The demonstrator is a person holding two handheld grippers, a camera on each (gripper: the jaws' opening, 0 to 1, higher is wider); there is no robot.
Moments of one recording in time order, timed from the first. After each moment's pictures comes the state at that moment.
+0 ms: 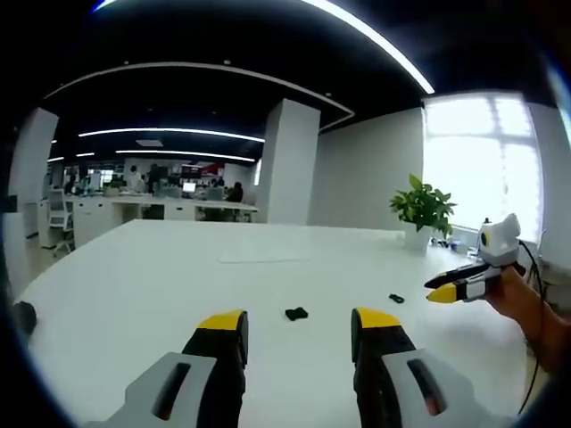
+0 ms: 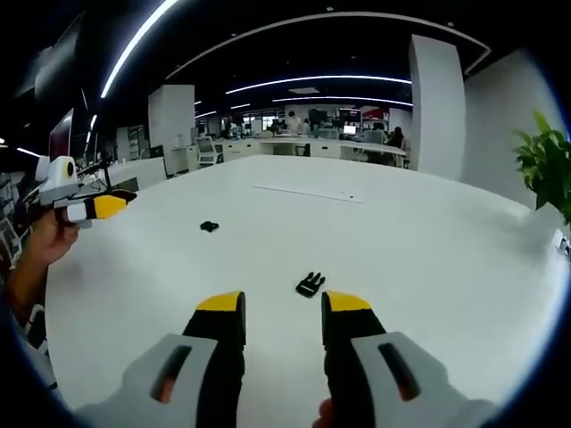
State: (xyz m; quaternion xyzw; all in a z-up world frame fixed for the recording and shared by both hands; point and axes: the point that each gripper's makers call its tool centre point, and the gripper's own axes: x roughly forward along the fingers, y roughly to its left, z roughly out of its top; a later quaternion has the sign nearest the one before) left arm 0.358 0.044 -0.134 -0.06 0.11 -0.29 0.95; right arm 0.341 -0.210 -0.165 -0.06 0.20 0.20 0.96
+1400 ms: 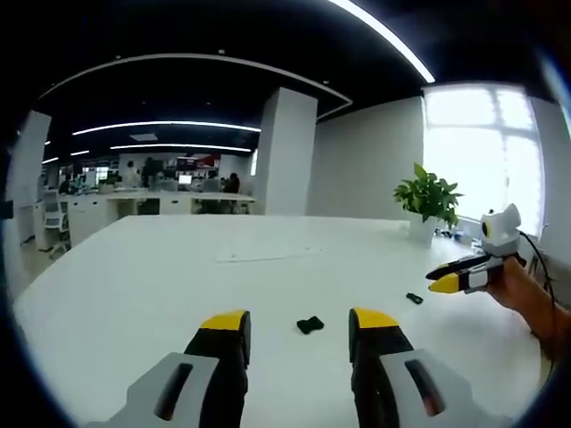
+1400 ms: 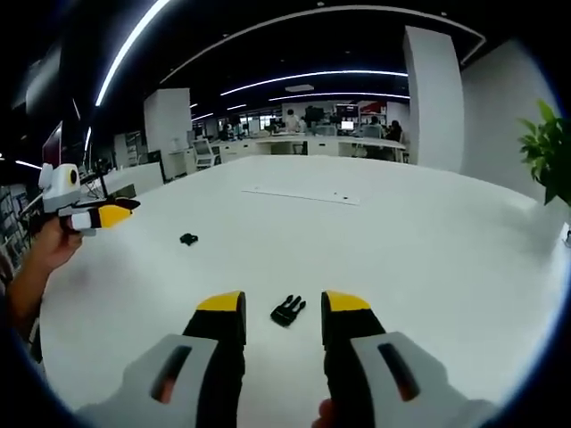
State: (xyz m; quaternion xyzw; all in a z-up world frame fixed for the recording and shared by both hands) left arm 0.404 0.032 -0.142 -0.05 0.14 -0.30 0.94; right arm 0.381 -0.221 -0.172 -0.03 0.21 0.20 0.96
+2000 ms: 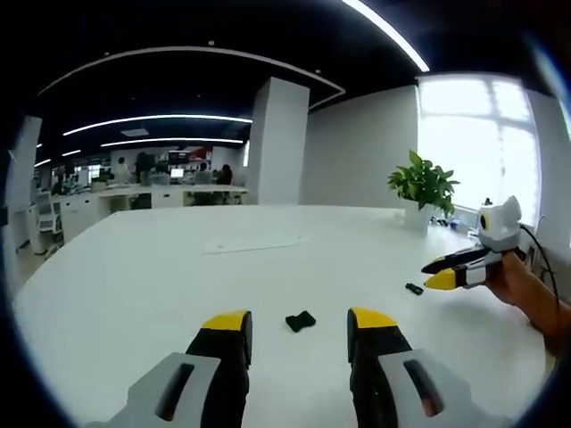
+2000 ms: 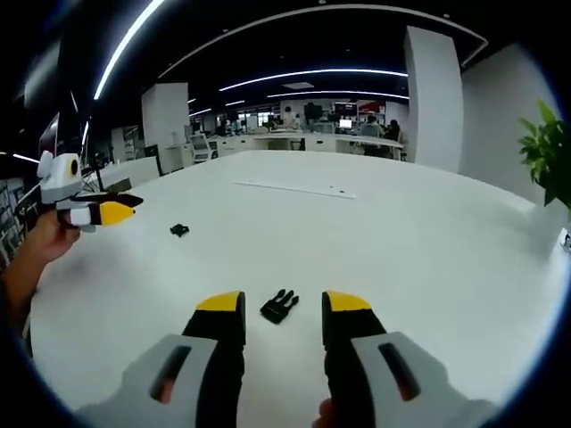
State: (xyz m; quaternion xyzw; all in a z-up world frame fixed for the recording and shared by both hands) left arm 0.413 0.010 -0.158 -0.03 0.16 -0.32 0.94; right arm 0.387 -0.225 -0.182 -0.05 0.21 0.19 0.96
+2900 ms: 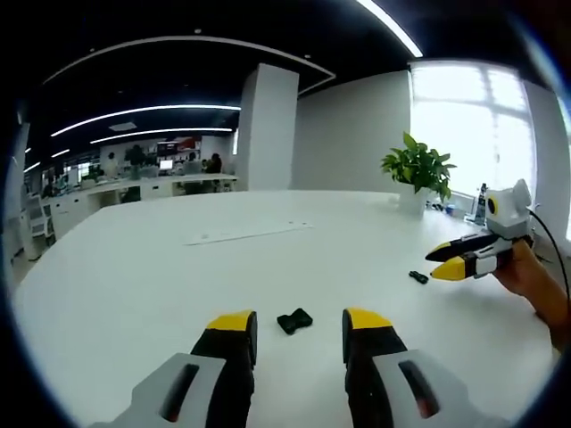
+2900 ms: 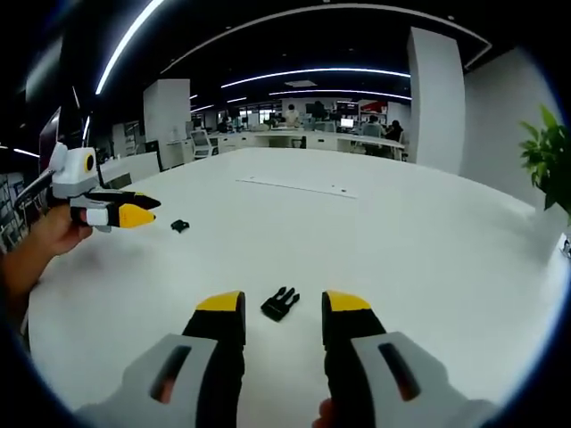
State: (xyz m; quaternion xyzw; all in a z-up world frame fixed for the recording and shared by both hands) left arm 0.430 -0.010 -0.176 -0.01 0.19 -0.34 0.92; right arm 0.385 -0.221 -0.182 -0.06 0.21 0.19 0.96
